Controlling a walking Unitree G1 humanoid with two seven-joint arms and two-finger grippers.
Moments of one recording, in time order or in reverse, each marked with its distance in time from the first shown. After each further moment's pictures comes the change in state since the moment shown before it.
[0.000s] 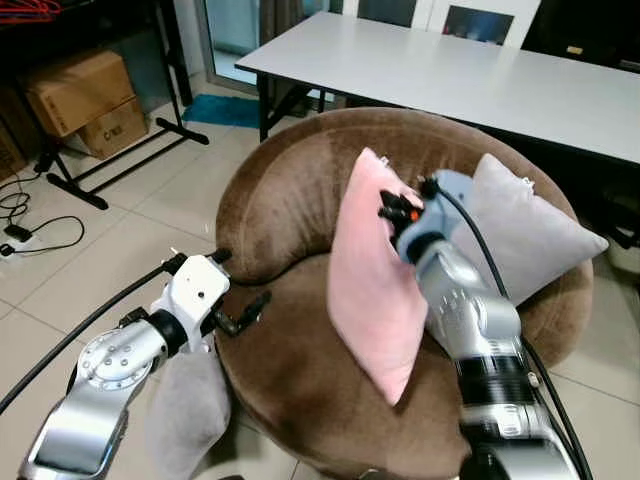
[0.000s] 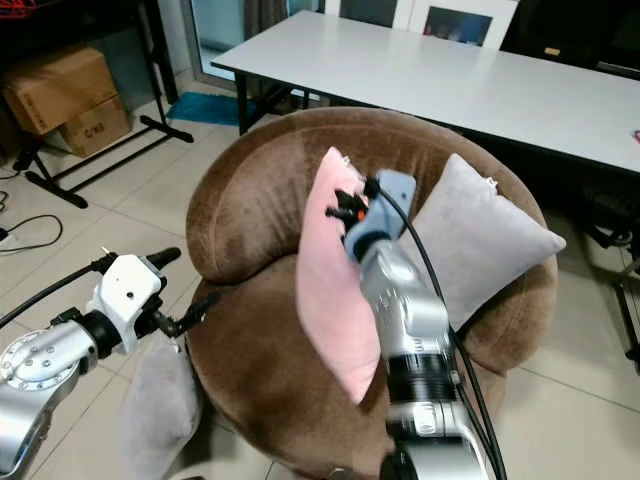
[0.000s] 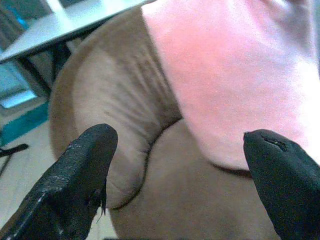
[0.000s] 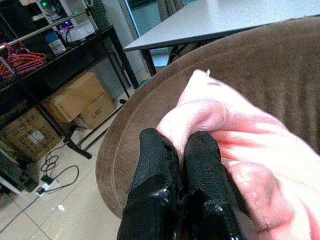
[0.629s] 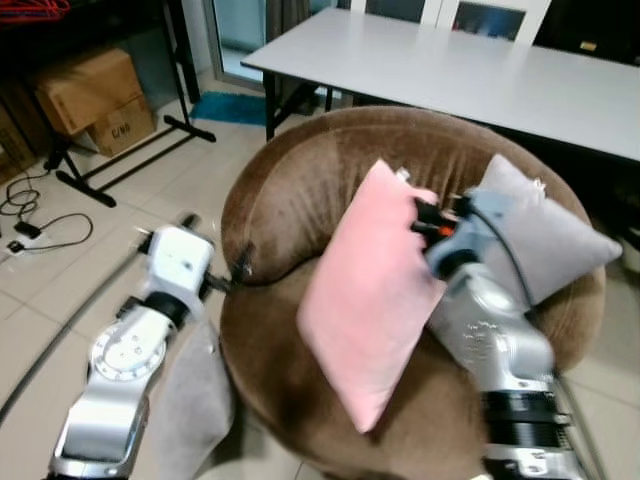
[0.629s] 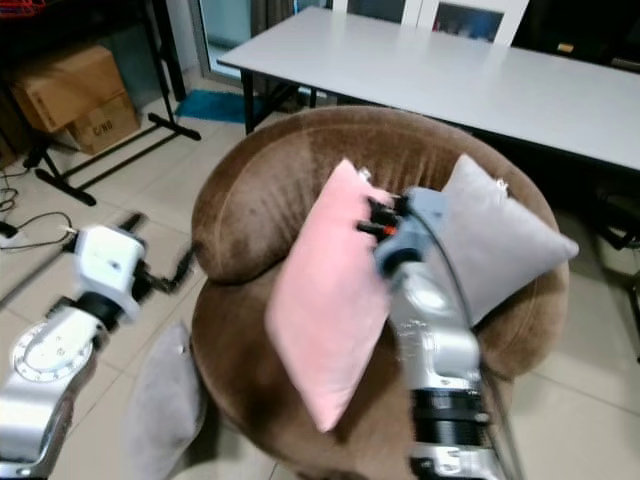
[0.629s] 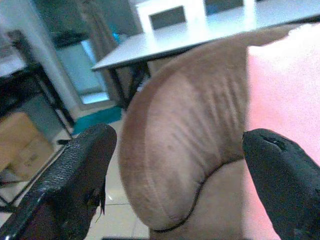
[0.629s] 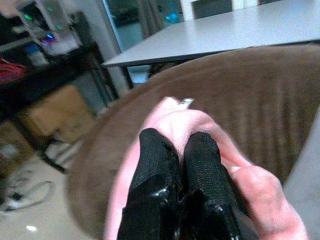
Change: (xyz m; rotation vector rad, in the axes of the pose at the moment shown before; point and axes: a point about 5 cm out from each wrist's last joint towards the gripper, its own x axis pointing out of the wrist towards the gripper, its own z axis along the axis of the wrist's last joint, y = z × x) left arm 0.007 0.014 0.013 -0.058 -0.105 0.340; right arm -0.035 -0.031 0.000 -0.072 -0.089 -0.072
